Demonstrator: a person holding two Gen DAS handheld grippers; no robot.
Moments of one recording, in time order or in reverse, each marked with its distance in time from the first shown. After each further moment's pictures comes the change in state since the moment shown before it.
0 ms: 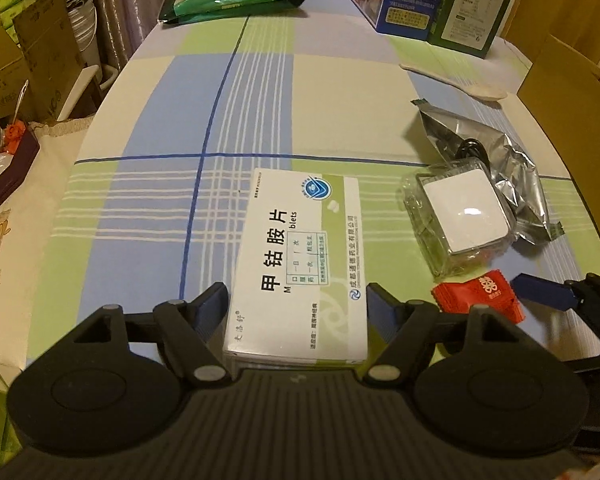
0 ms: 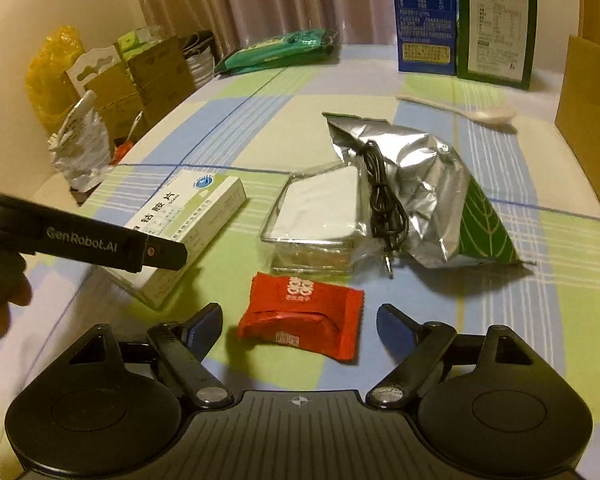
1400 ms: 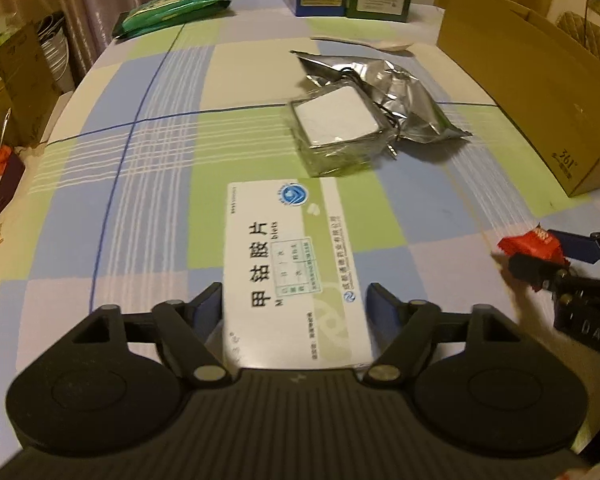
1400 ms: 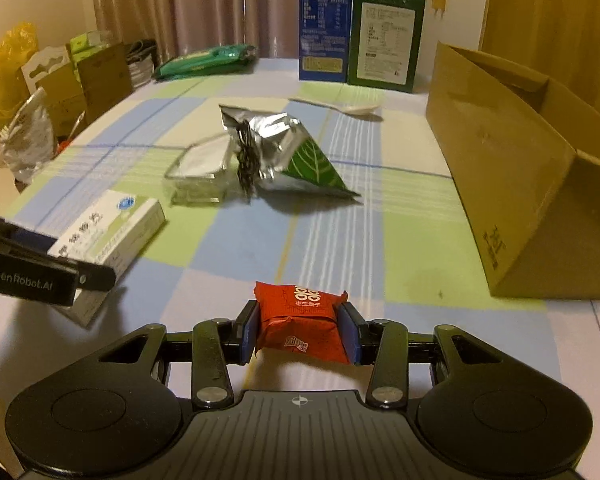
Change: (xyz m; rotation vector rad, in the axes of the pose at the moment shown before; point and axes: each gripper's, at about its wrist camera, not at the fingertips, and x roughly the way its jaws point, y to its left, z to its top) left arm -0.036 -0.078 -0.076 0.129 -0.042 -0.016; right arm -0.093 -0.038 -0.065 -0.009 -0.026 -0.215
